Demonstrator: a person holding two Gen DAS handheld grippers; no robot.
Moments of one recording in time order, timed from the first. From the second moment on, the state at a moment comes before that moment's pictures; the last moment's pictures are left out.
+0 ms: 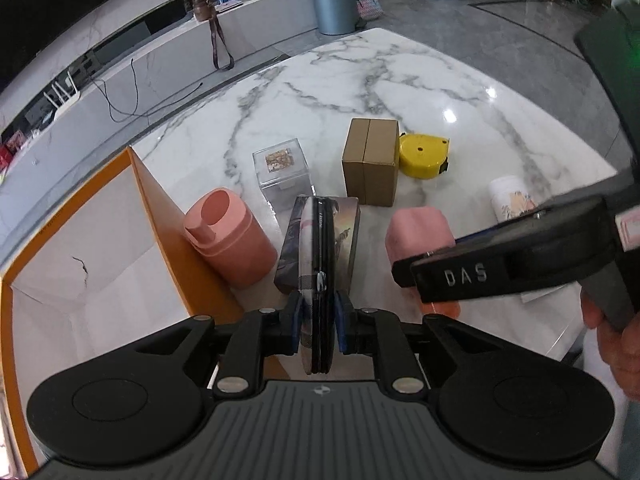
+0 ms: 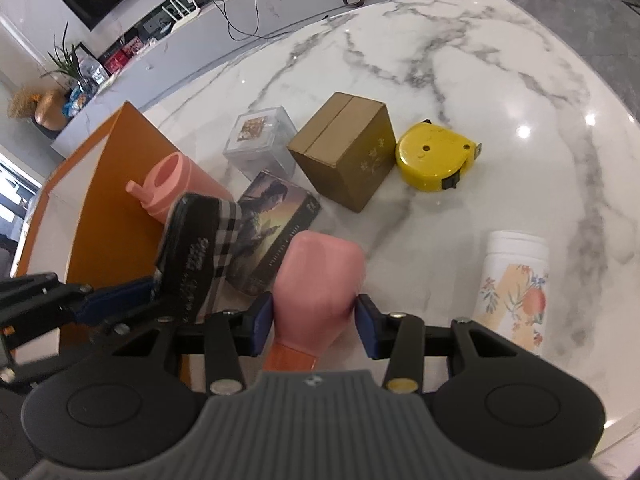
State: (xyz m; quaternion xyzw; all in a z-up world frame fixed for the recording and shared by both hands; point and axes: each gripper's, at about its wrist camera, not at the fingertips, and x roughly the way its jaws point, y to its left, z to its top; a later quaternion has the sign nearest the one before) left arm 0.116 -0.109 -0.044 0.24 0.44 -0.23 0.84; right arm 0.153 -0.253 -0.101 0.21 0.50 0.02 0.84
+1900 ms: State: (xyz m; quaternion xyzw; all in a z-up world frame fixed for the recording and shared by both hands) left arm 0.125 -0.109 -0.033 0.24 0.44 -0.24 0.83; right arm 0.154 -0.247 -0.081 0.20 0.48 0.01 0.86
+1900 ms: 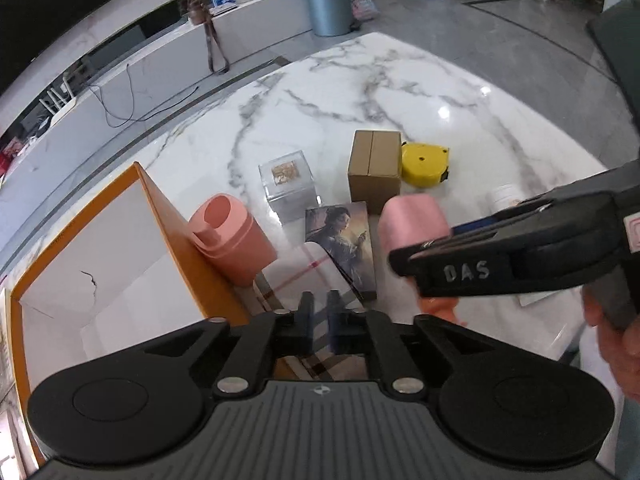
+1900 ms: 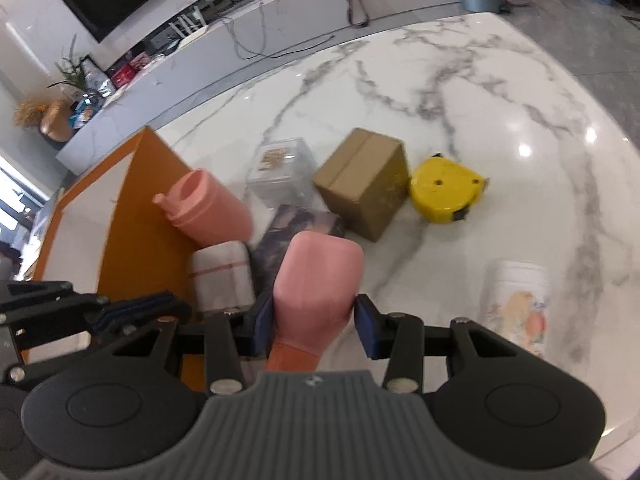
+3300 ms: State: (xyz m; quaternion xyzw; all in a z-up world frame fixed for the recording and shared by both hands) left arm 0.143 -0.155 -0.068 0.35 0.50 -0.12 0.78; right arm 0.157 -0.278 -0.102 0.27 0.48 0.03 0.83
